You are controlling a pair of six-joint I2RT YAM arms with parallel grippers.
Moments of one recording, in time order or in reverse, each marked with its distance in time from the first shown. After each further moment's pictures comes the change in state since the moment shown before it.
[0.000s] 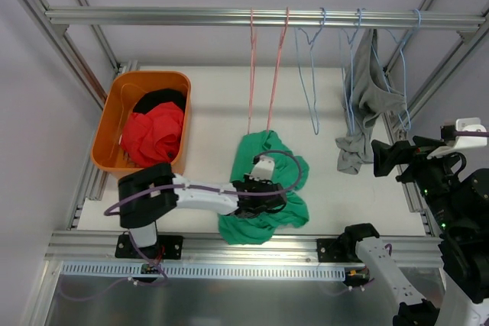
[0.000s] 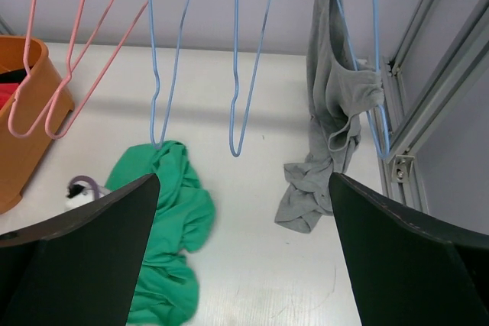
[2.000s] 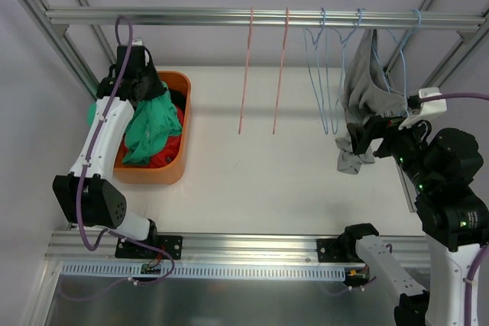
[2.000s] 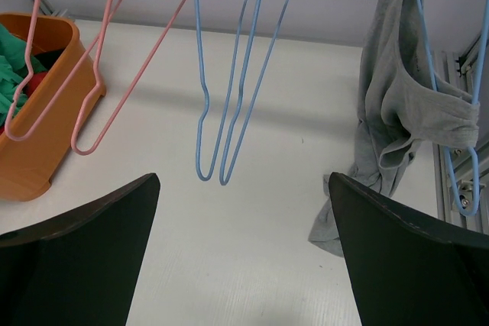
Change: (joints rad) left arm 1.242 -0.317 0.517 -0.448 0.609 0.432; right arm 0.000 0.092 -0.159 0.186 -0.132 0.033
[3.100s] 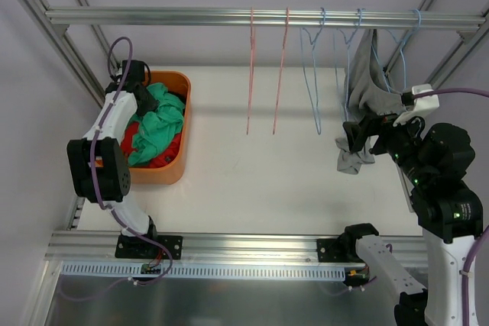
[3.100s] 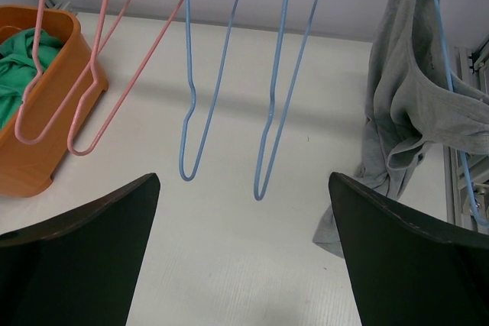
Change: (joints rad) left arm 0.119 0.186 -0.106 0.044 -0.081 -0.216; right arm 0.000 0.018 -0.043 0.032 -0.021 0.001
